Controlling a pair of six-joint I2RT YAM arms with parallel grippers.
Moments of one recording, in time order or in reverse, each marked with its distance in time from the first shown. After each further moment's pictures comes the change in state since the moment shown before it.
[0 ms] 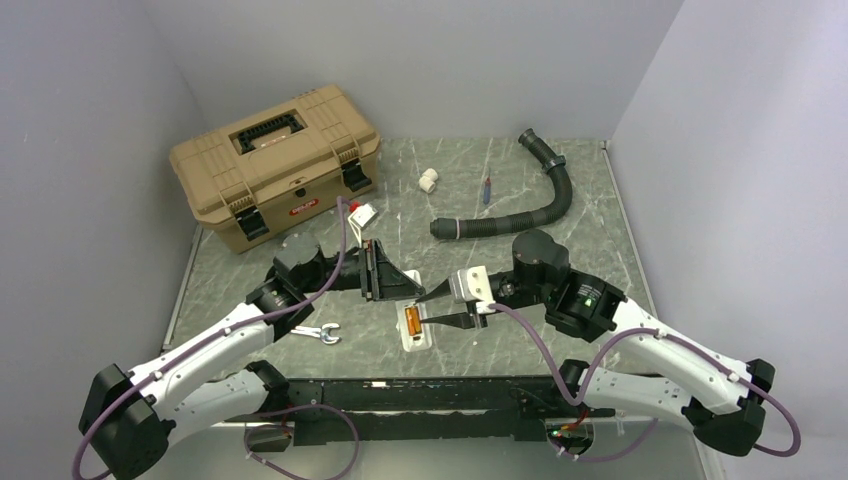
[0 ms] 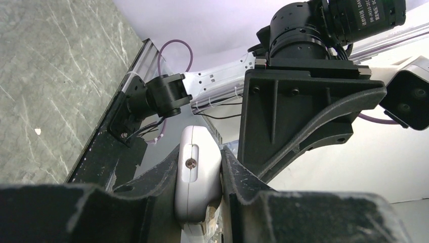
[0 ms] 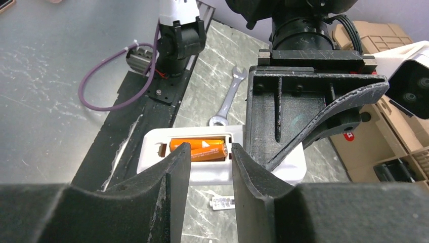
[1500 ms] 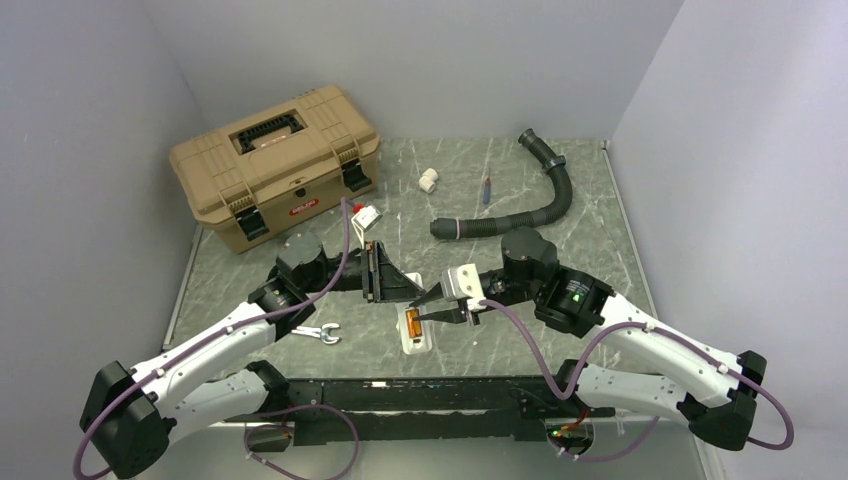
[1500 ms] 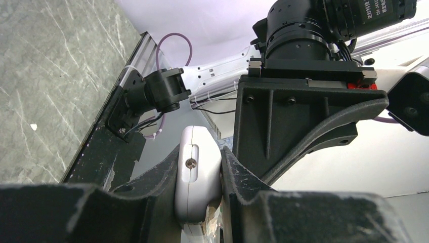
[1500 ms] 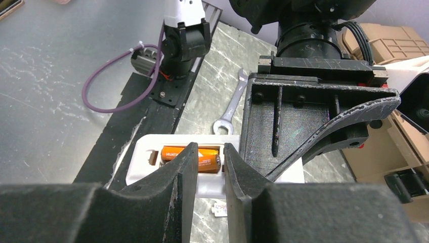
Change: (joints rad) left arm -0.008 0.015 0.000 0.002 0.017 0.000; right arm 0.000 0.055 0.000 0.037 -0.039 0.002
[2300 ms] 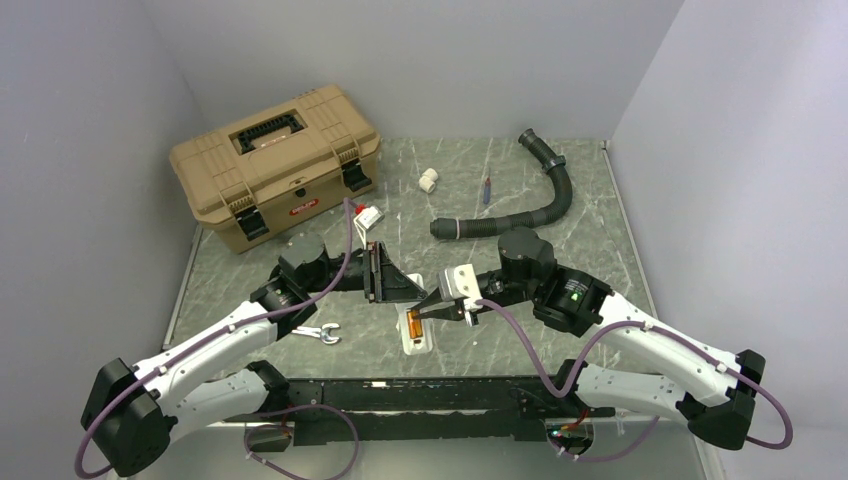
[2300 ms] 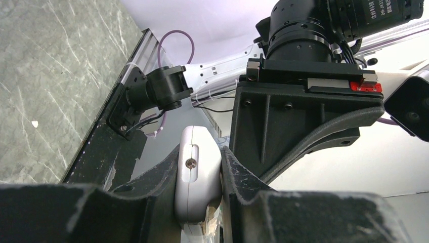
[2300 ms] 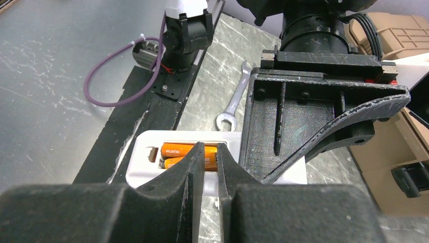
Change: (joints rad) left arm -0.001 0.013 0.000 -0.002 0.000 0.000; right arm -0.002 0.008 0.002 -0.032 0.006 -0.011
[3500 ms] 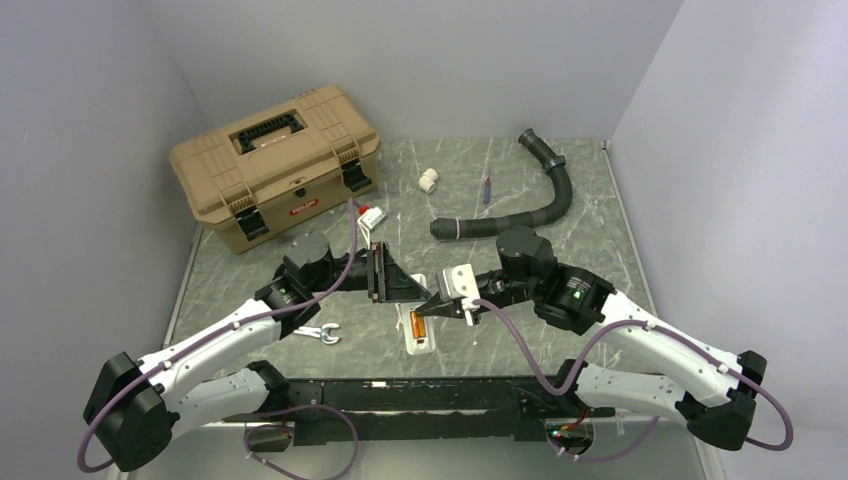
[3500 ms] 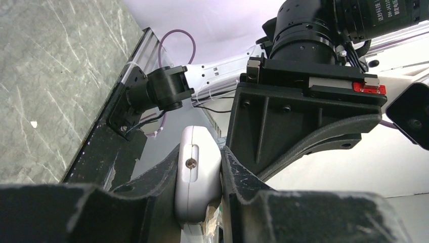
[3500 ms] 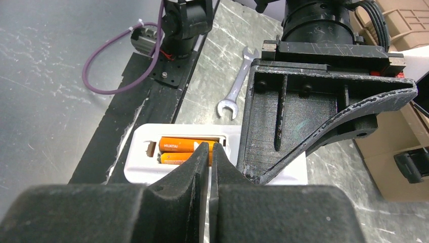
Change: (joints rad) left arm -0.009 0.026 0.002 0.023 -0.013 -0.008; right arm -0.008 0.003 0.020 -0.083 0.019 -0.029
